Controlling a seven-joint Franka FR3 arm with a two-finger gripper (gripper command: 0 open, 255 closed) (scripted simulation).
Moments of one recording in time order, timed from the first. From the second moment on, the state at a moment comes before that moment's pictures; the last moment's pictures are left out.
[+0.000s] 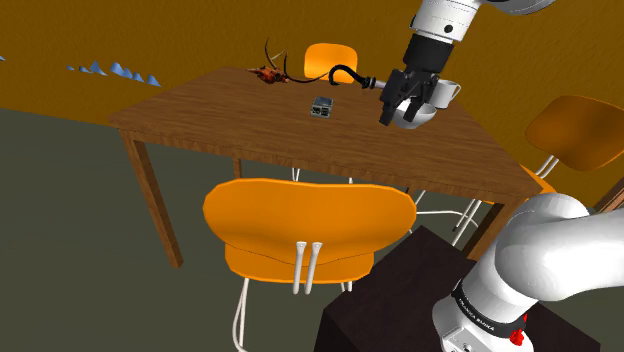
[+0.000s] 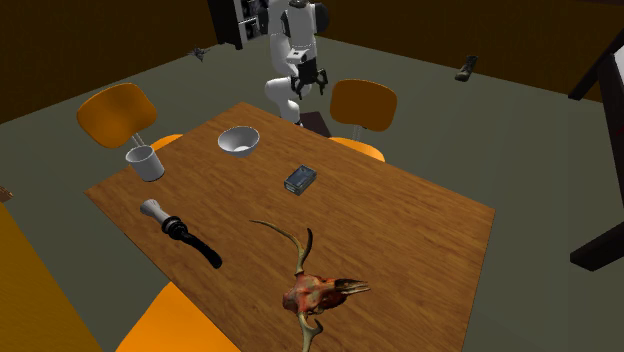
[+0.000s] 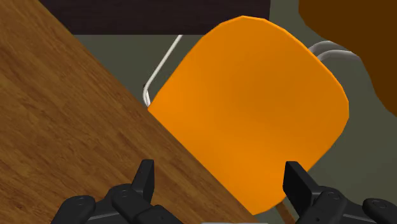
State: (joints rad) arm 0.02 -0.82 0.03 -2.37 0.12 1.64 0.06
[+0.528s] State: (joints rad) arm -0.02 -0.58 0.04 -2.26 0.10 1.74 0.10
